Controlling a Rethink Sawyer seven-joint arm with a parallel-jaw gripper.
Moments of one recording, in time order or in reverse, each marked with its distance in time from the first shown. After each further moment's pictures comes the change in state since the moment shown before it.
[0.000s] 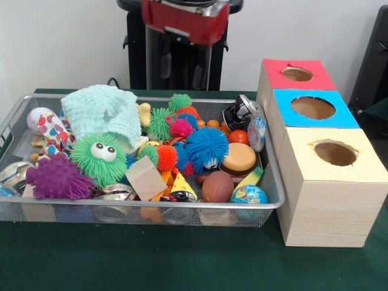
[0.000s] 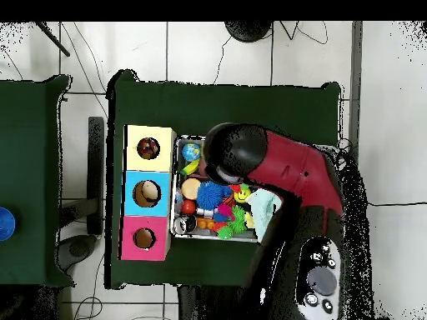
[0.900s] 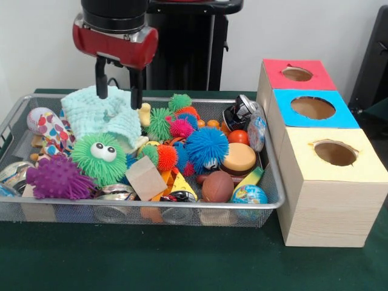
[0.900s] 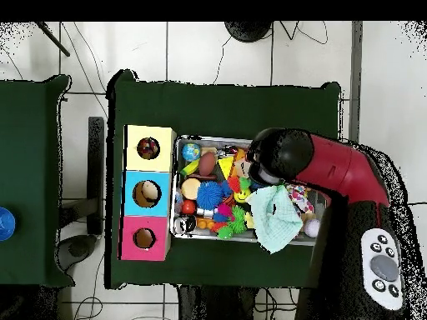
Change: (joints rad) arm -0.232 -0.008 0.209 -0.001 -0.234 -0.034 -0.051
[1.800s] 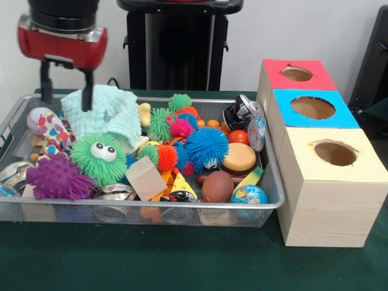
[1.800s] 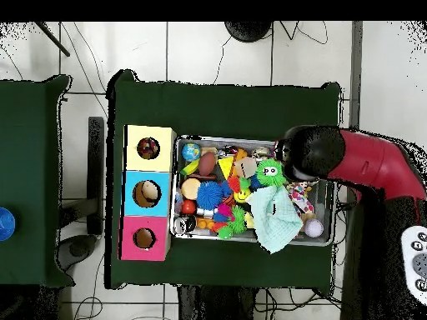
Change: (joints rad) arm -0.162 -0.019 0.174 -0.058 -0.220 0.015 -0.225
